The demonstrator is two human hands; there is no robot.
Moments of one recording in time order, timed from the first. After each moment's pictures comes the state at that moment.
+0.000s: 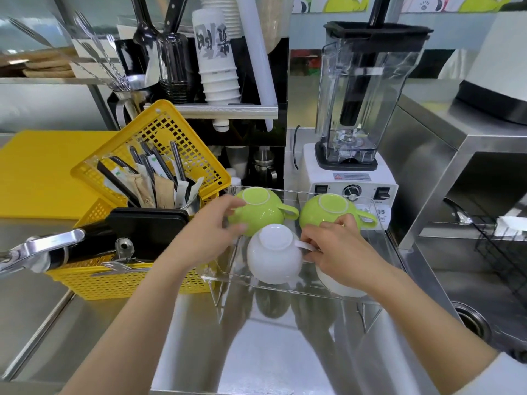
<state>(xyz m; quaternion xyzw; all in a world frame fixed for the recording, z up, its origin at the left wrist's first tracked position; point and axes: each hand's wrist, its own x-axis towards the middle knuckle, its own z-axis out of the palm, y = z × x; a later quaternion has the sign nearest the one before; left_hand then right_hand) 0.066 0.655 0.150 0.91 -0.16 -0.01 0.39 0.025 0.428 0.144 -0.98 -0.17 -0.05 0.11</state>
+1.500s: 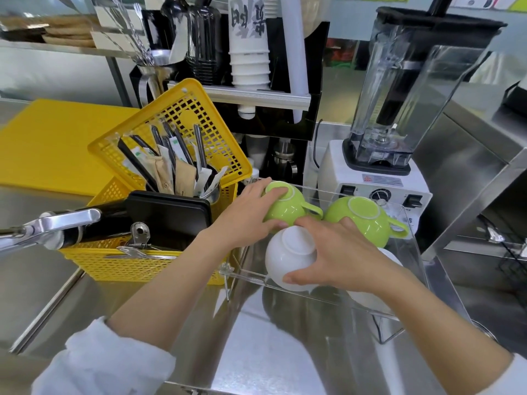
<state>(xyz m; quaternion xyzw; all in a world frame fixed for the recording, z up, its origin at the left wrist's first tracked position) 0.115 0.641 0.117 0.94 -0.26 0.05 0.23 0.032 0.470 0.164 -0.98 -0.17 0.05 0.12</state>
